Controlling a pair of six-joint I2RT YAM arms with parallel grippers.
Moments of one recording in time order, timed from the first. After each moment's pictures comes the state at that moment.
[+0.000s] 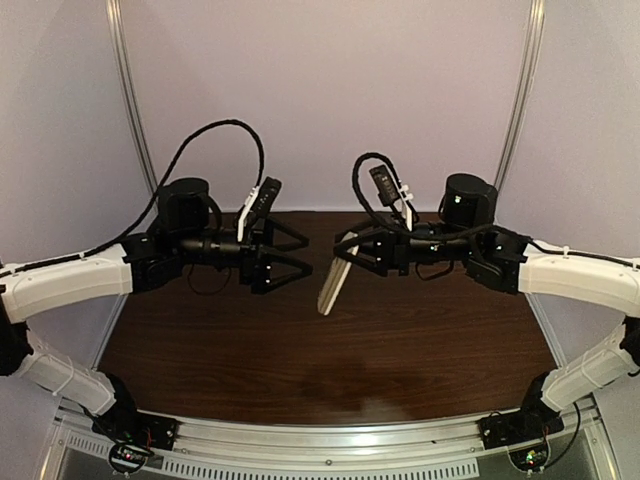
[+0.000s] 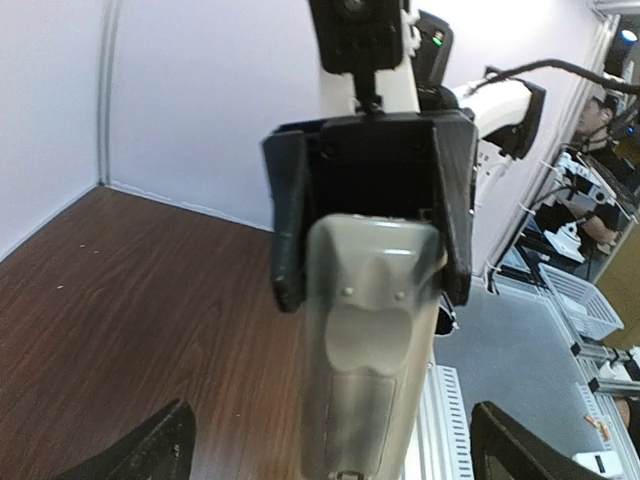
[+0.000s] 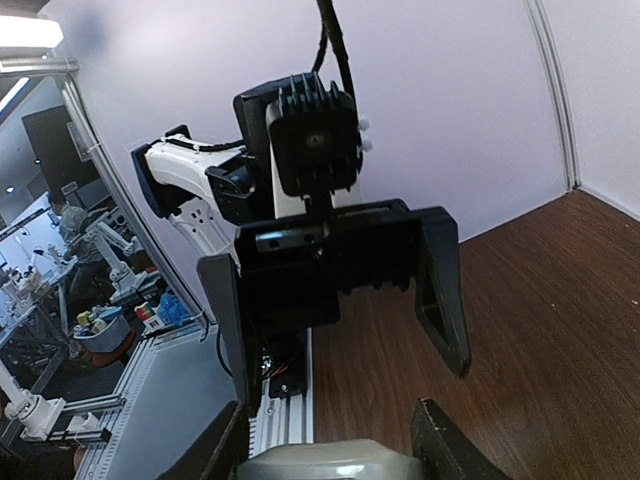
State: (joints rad) left arm -0.83 1.34 1.00 0.15 0.74 -0.14; right arm 0.82 1.33 0.99 0.35 -0.73 0.40
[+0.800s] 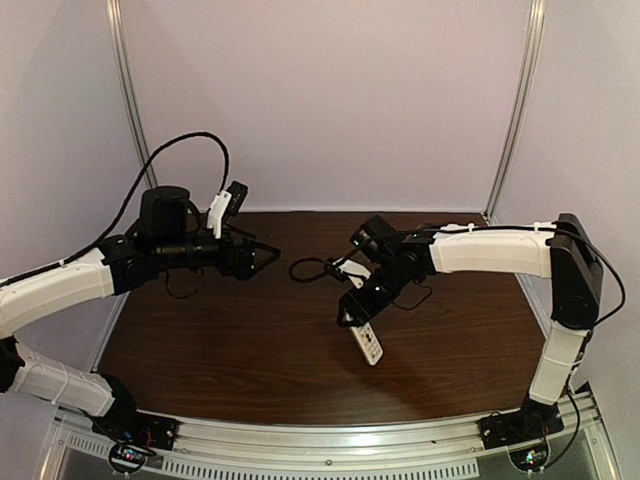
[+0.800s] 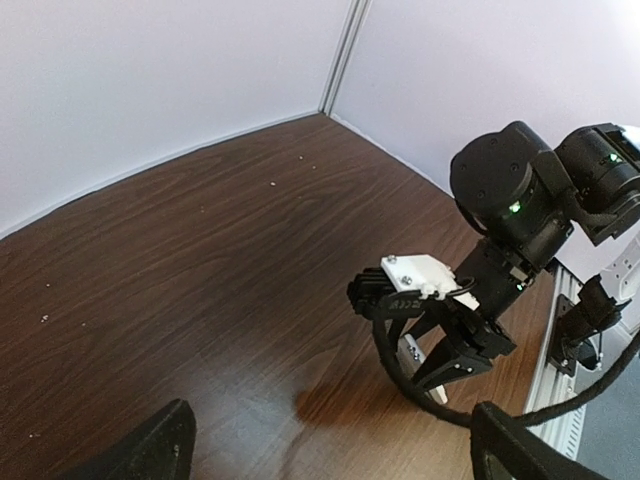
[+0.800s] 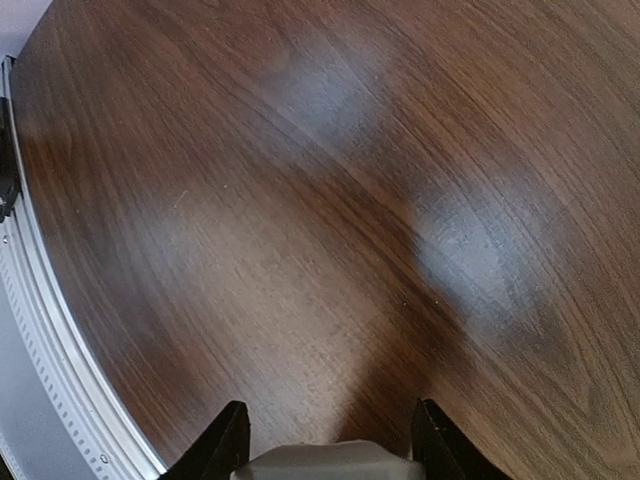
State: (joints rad) left arm -0.67 1.20 0.91 -0.09 0.34 -0.18; right arm 0.84 1.81 1.34 -0.62 -0.29 0.11
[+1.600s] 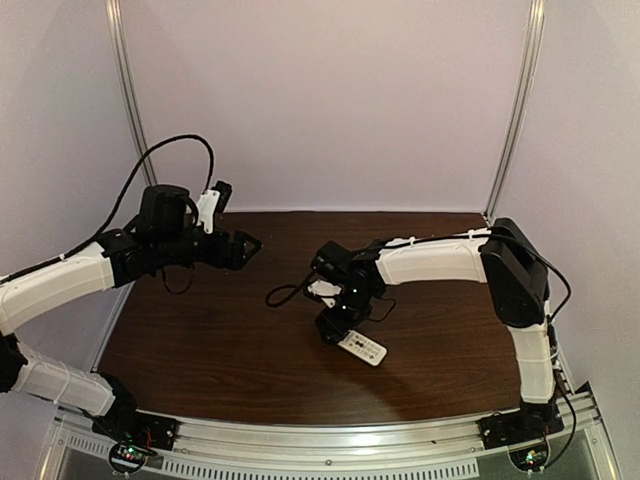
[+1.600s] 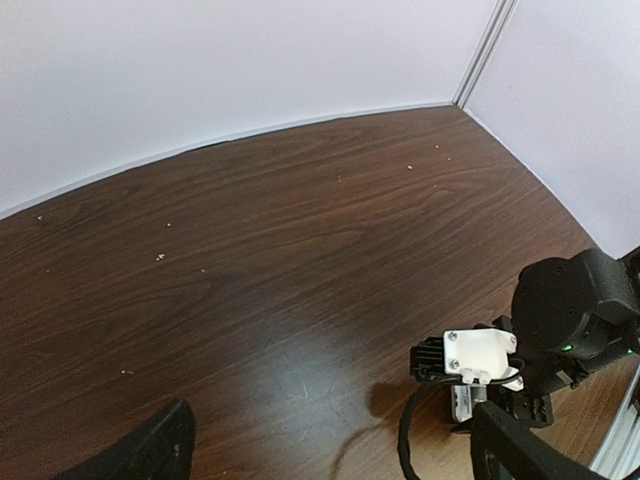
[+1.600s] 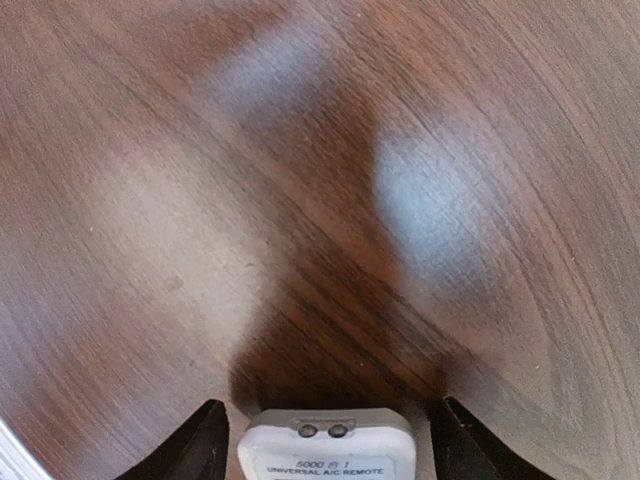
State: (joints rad) left arm -0.60 1.21 0.94 -0.20 0.08 -0.21; right arm 0.92 2.14 1.60 -0.74 -0.09 0.12
